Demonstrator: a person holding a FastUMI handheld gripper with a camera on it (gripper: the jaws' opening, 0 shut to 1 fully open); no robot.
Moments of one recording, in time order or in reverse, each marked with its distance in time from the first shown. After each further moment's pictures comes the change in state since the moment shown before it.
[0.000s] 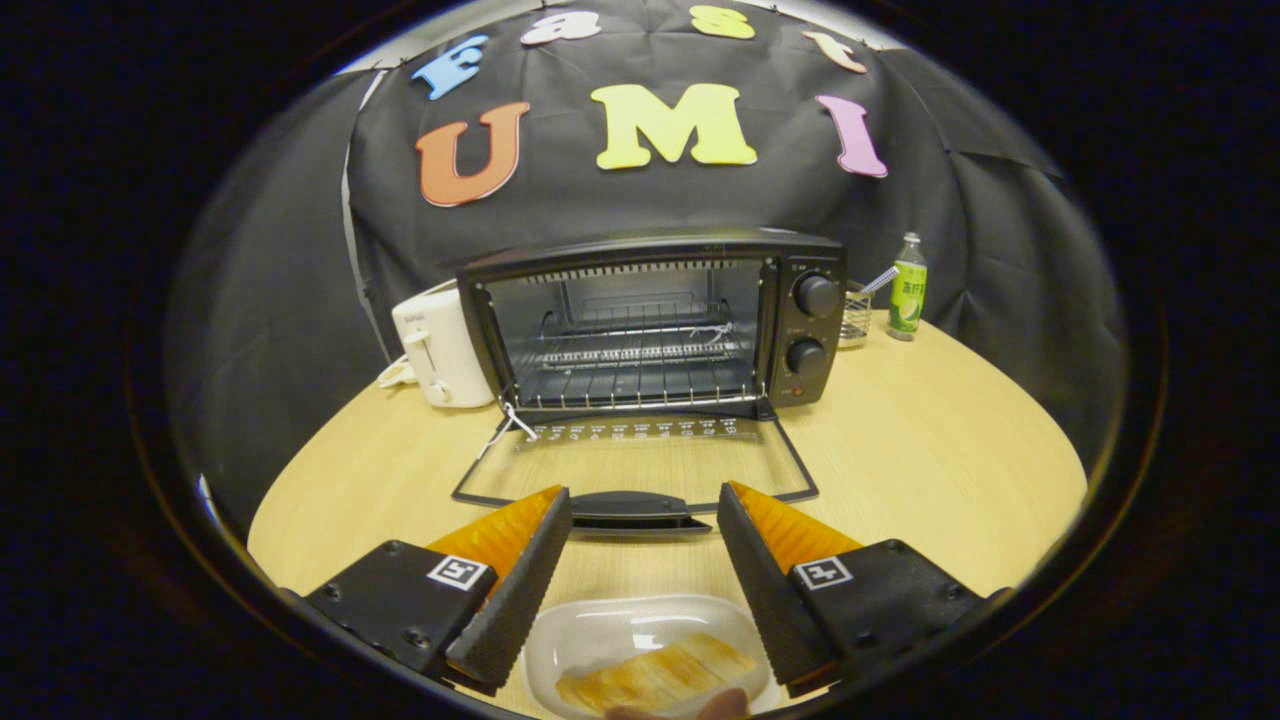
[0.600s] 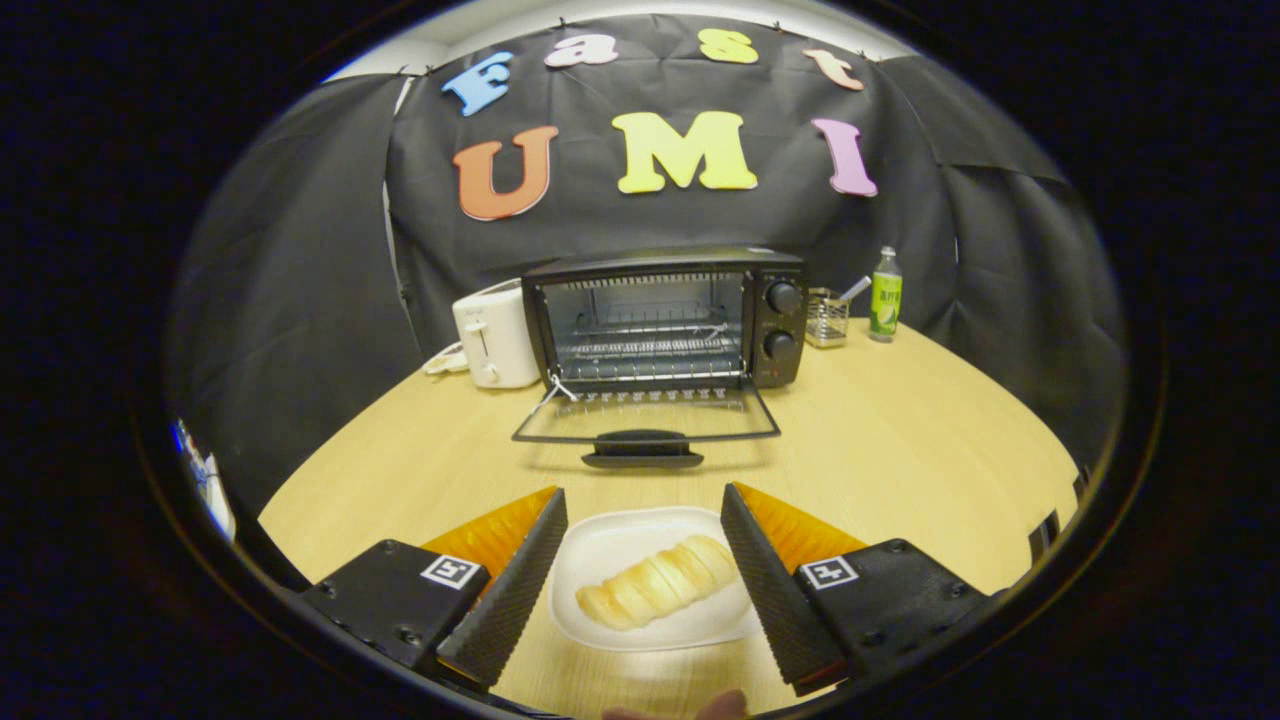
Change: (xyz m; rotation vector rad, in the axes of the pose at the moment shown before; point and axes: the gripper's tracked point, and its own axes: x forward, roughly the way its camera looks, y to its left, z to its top) arm -0.075 -0.005 -0.061 -0.006 0.009 0.023
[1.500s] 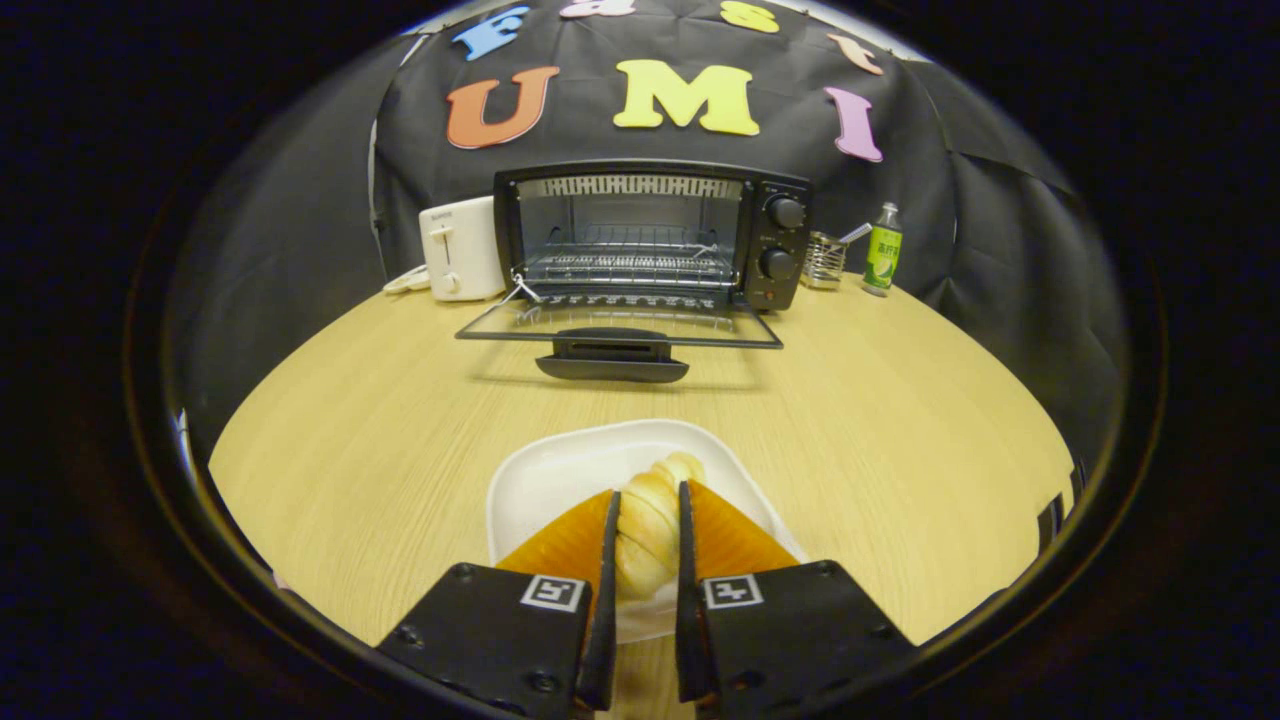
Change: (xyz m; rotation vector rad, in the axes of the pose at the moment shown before) arm 0.028 -0.019 -0.054 -0.089 0.127 -0.077
